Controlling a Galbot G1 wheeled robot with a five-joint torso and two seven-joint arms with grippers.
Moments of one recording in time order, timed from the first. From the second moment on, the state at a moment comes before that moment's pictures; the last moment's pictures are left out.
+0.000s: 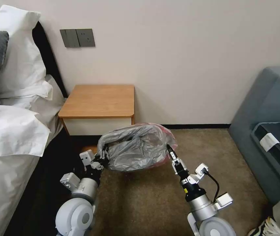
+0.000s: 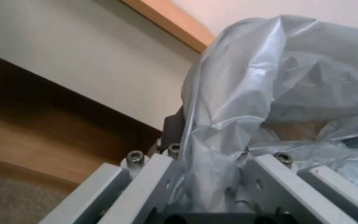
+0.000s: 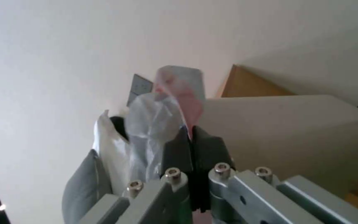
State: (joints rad) left arm 1.46 -1.37 -0.42 -2.16 -0.74 0.15 -0.17; right arm -1.60 1.33 0.37 2.11 1.15 0.03 -0.30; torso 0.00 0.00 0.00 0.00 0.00
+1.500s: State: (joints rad) left arm 1.50 -1.36 -0.43 -2.21 -0.87 0.23 -0.19; right arm -1.49 1.28 0.46 2.04 1.05 0.11 -0.39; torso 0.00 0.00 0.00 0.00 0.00
